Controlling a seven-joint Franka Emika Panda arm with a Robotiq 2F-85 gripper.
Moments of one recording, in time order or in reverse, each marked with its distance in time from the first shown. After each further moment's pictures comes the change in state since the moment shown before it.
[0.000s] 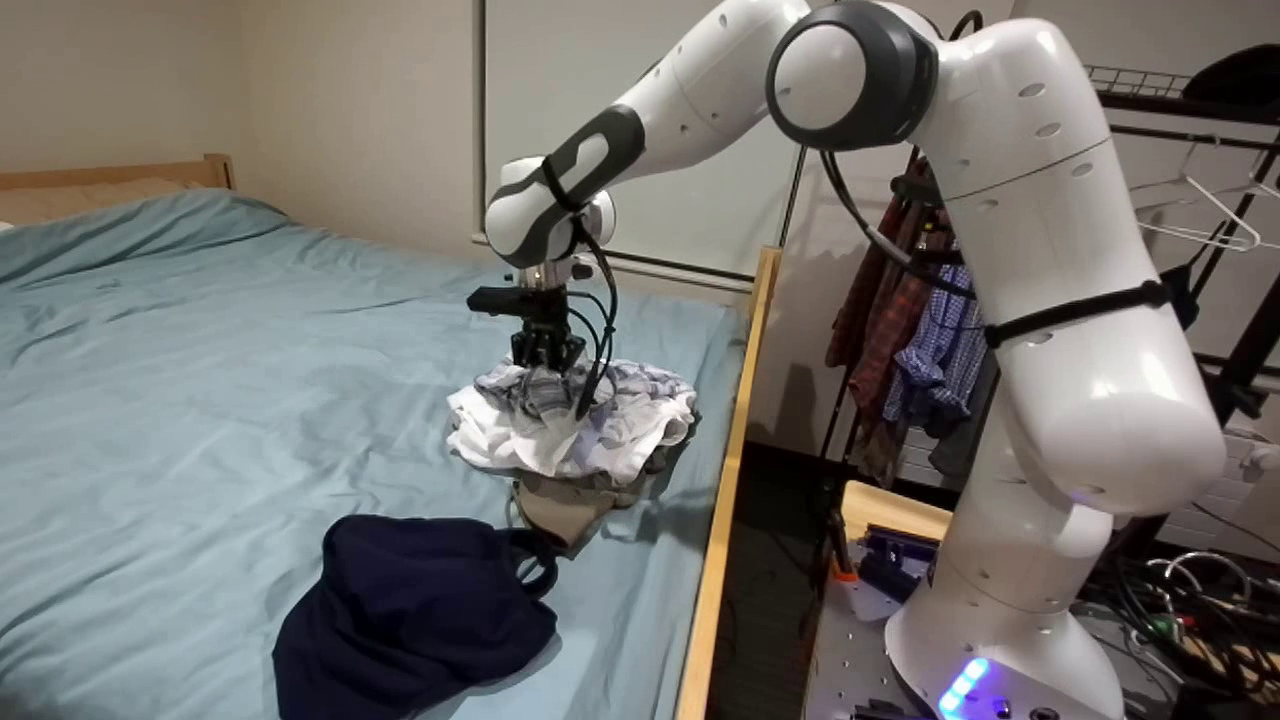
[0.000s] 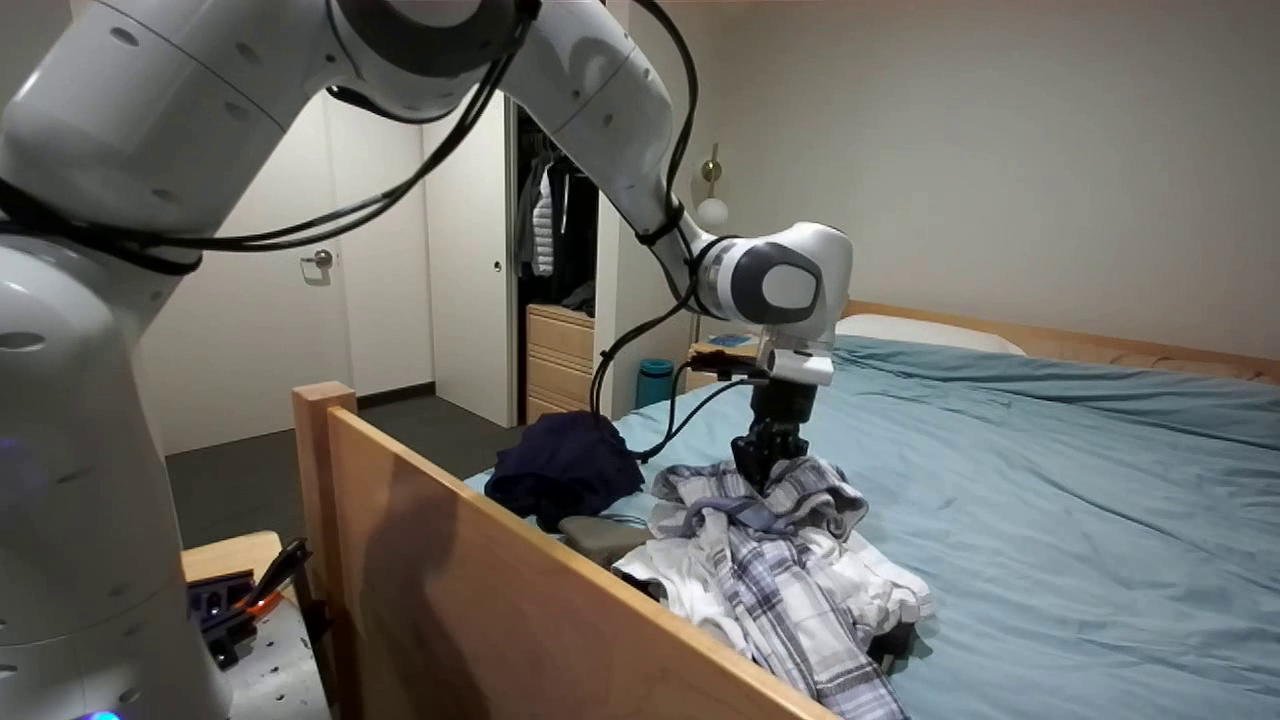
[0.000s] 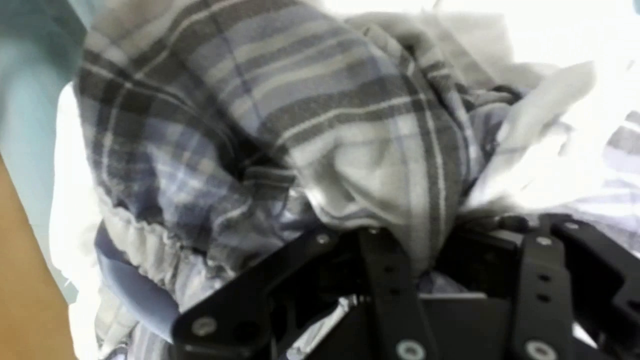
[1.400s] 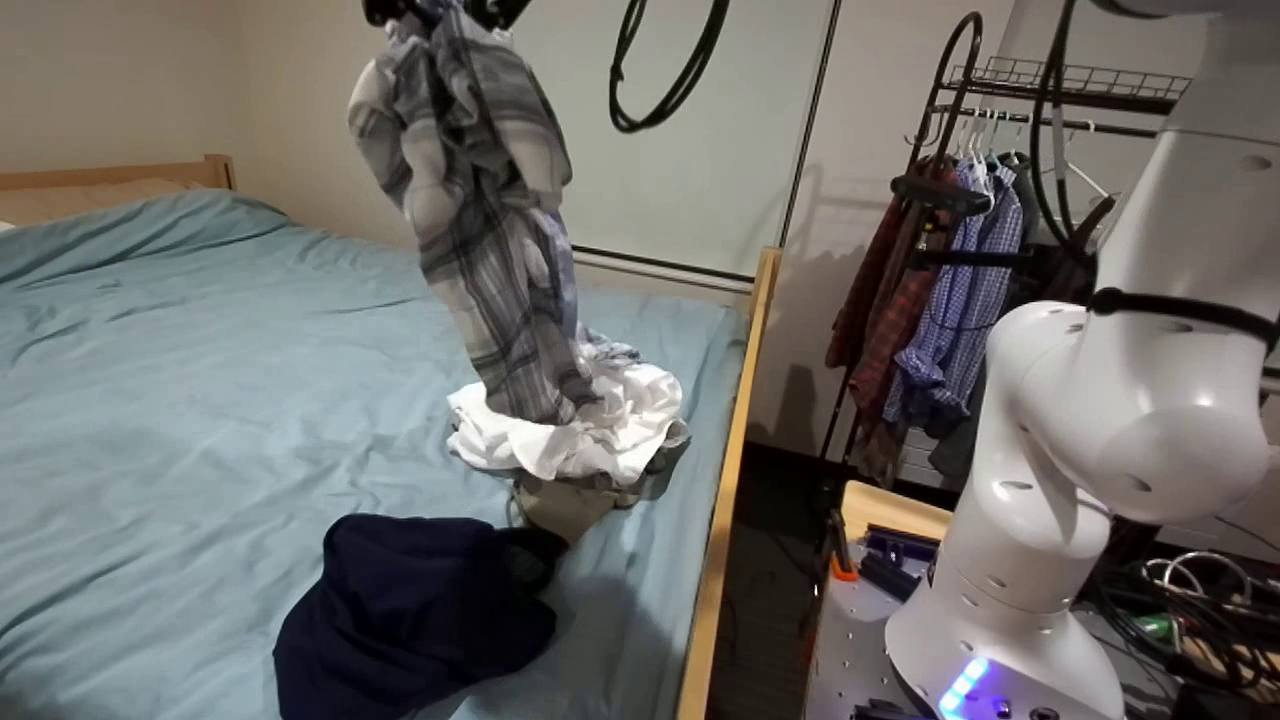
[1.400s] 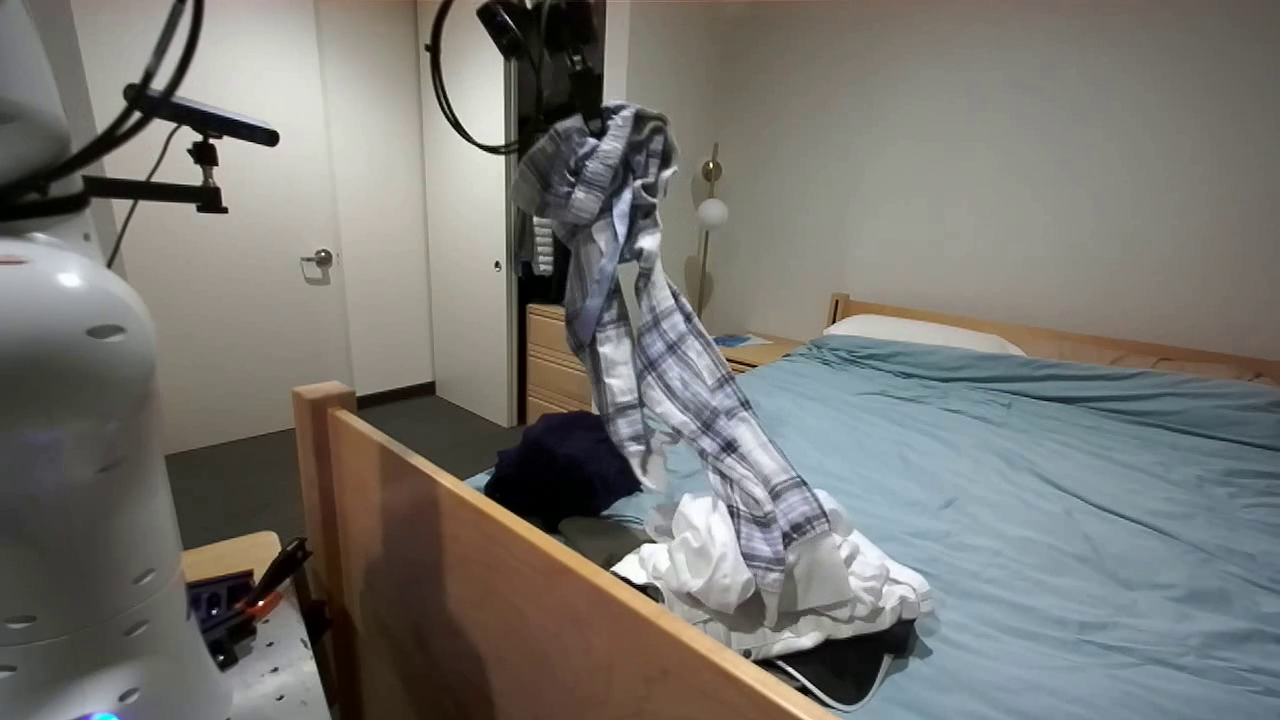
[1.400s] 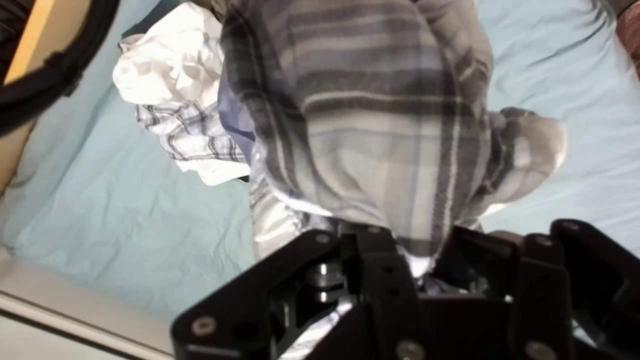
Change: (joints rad) arm 0.253 -0.696 0.377 0.114 -0.367 -0.479 -0.322
